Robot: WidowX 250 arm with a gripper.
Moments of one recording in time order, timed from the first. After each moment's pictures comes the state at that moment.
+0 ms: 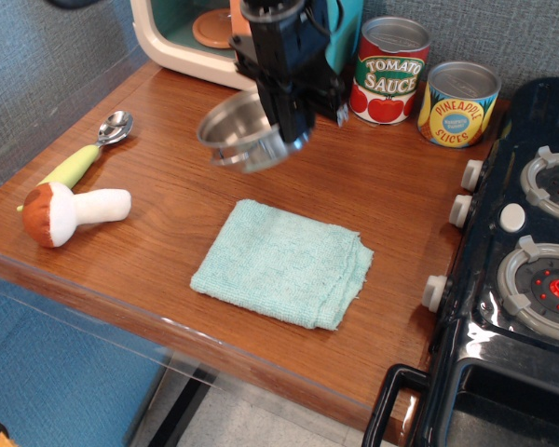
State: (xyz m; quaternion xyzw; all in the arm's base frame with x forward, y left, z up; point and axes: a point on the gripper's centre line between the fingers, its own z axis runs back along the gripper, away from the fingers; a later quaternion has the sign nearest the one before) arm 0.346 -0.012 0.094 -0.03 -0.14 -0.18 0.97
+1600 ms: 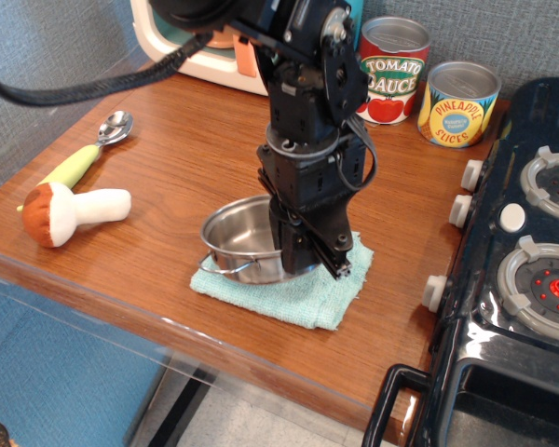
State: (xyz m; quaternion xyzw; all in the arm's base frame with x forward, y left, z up) arm 0.271 -0.053 0.059 0.00 -0.07 -0.31 0.95
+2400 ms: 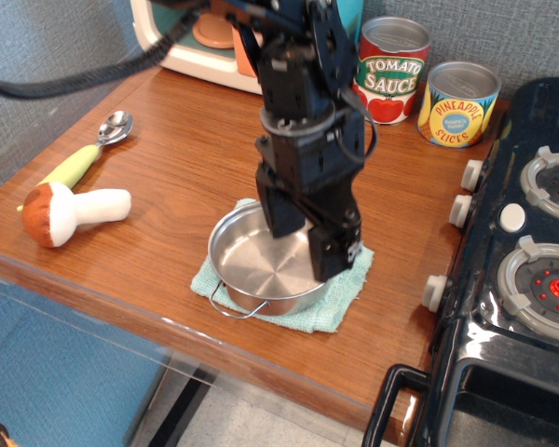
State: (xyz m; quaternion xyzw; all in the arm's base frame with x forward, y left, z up) arm 0.272 -0.057 0.079 -0.05 -0.09 -0.28 0.96
